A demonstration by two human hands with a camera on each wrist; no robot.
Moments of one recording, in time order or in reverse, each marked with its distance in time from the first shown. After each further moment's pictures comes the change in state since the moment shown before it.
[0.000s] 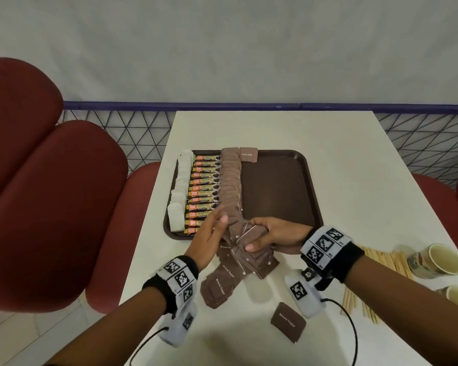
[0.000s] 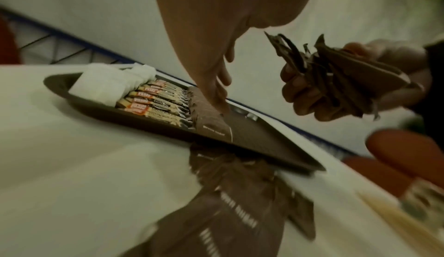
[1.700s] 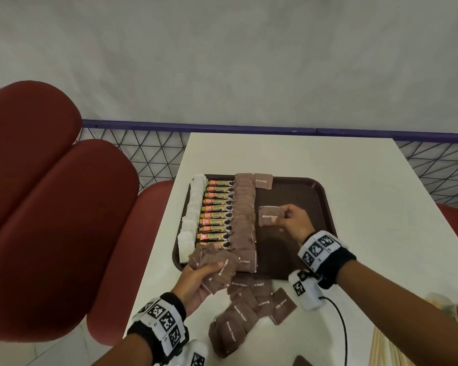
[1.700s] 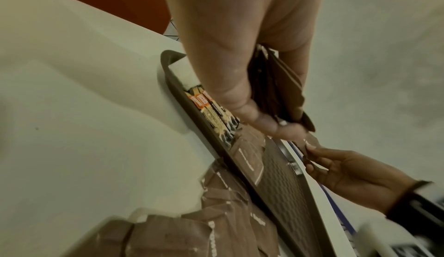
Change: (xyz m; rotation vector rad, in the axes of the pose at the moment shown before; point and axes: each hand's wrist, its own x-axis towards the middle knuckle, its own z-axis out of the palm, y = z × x) left_hand 0.003 -0.008 -0.037 -0.869 0.075 -0.444; right_hand 0.073 -0.030 -0.067 -0.048 0.814 -0.227
